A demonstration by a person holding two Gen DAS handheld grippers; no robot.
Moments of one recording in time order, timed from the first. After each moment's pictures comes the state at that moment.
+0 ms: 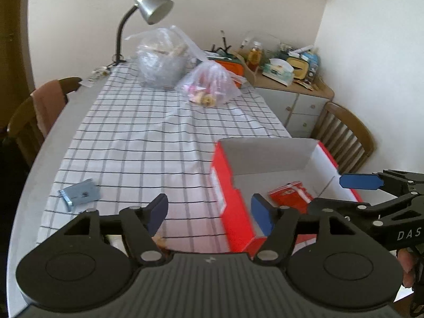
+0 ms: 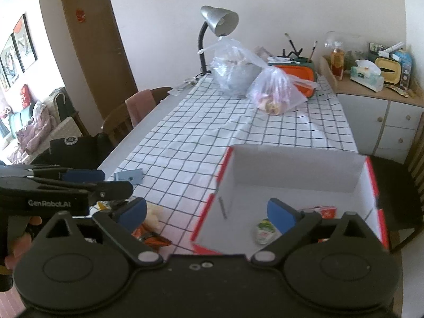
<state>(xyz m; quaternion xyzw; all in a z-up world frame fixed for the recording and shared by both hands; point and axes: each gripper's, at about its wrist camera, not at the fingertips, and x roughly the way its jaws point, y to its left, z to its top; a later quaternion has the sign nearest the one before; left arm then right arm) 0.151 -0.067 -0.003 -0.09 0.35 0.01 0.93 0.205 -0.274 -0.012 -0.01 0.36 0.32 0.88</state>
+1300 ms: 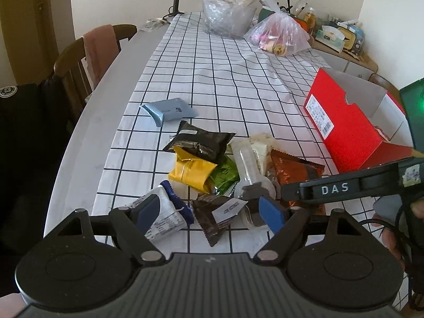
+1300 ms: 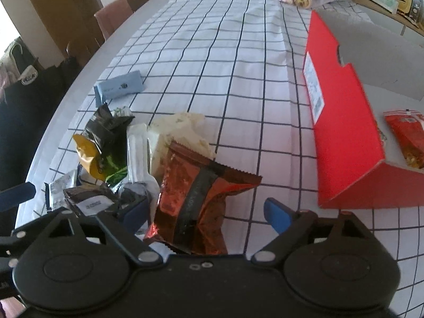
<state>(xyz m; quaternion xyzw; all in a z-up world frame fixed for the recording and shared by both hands) 0.079 0.061 -0.119 -0.09 0.41 0.07 0.90 0.194 -0.098 -0.160 -0.04 0.53 0.23 0.82</state>
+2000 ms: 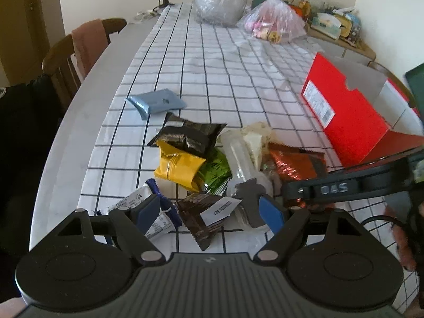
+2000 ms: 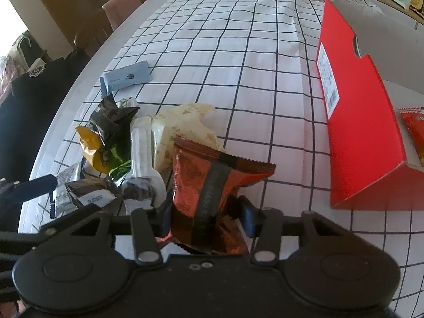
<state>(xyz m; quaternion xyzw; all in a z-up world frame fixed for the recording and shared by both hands) 0.100 0.051 -0.138 -0.08 0.44 0.05 0.89 0.199 -0.102 -0.165 -0.04 0.54 0.26 0.80</state>
